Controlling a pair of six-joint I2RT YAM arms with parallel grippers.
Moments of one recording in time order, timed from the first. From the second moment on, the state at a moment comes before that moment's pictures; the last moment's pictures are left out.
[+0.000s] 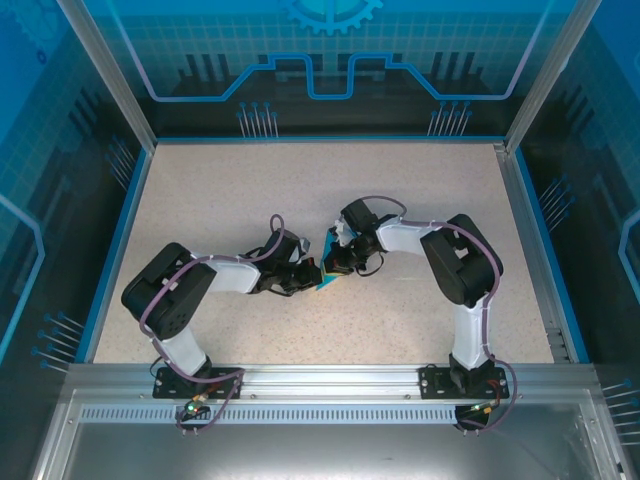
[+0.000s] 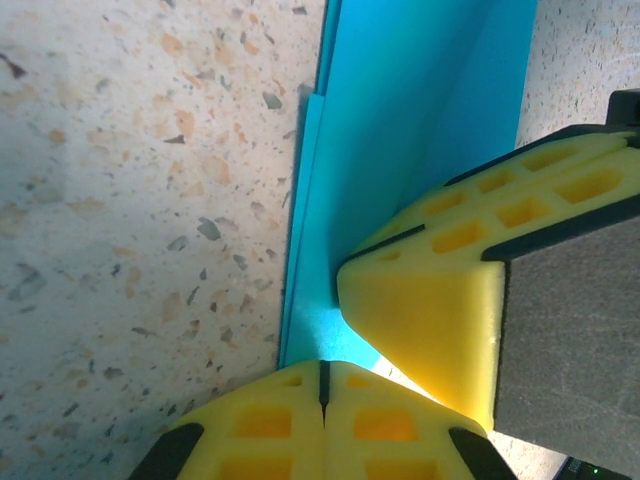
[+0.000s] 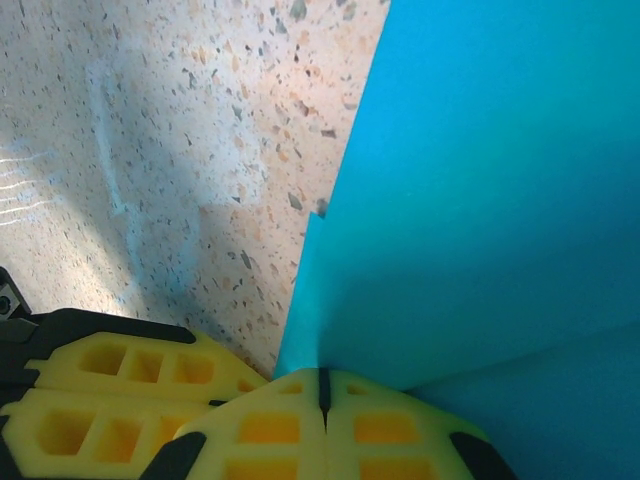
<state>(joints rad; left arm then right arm) -0.56 1.72 0.68 0.14 0.43 -0.88 0.56 2.00 1.17 -0.40 -0.60 0.53</state>
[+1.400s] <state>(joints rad) -0.56 1.71 0.68 0.13 0.43 -0.88 0.26 2.06 1.31 -0.37 -0.52 0.58</state>
